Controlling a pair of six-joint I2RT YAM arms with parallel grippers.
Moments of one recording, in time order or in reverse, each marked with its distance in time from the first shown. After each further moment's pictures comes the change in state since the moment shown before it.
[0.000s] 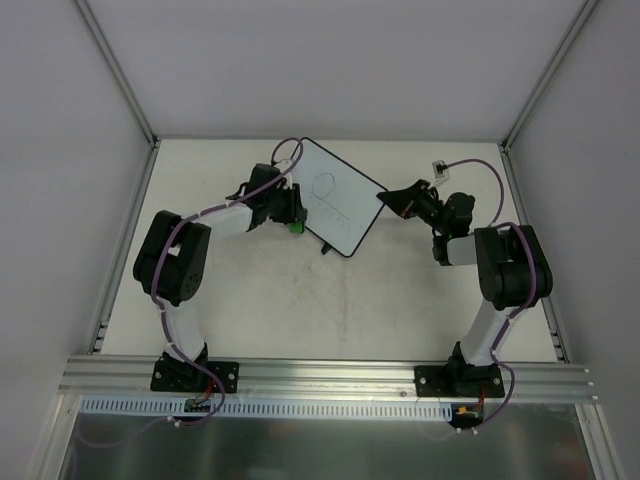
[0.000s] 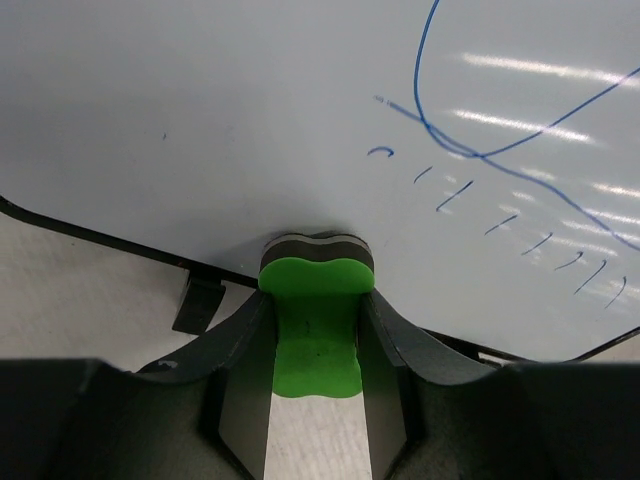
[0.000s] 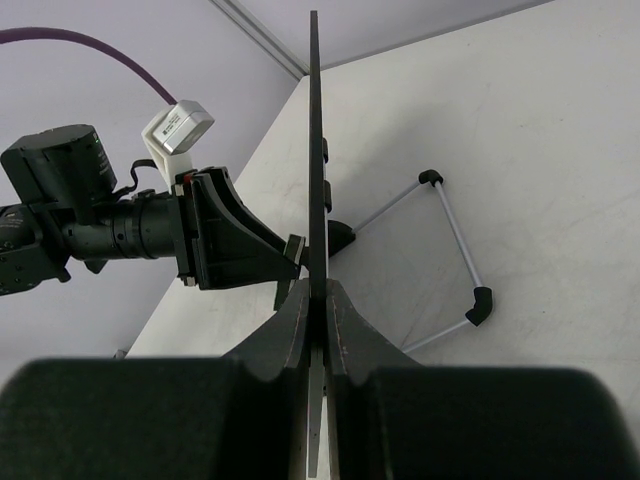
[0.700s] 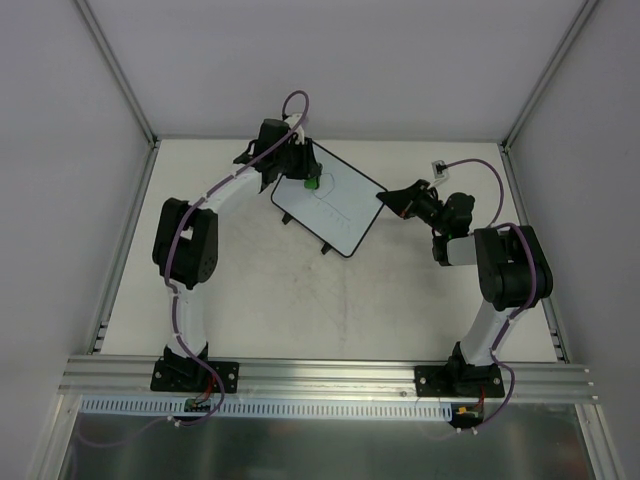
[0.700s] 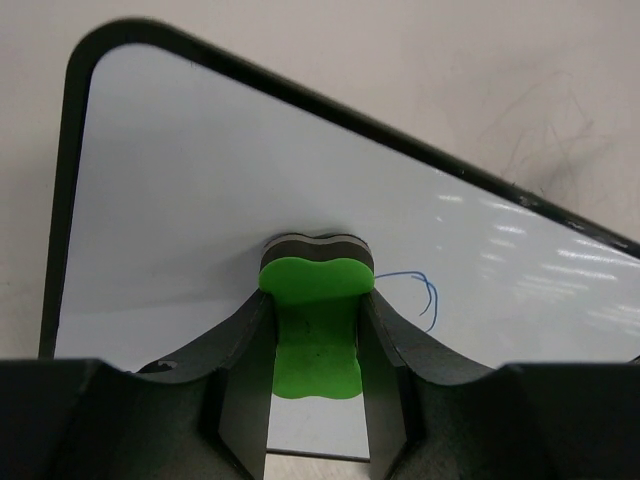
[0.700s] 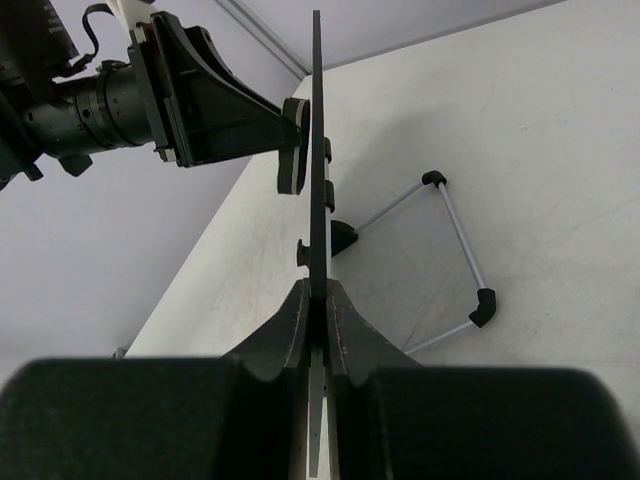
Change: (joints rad) left arm 0.006 0.167 0.497 -0.195 0.040 0.014; right arm 0.005 -0.006 -0.004 0.003 0.000 -0.004
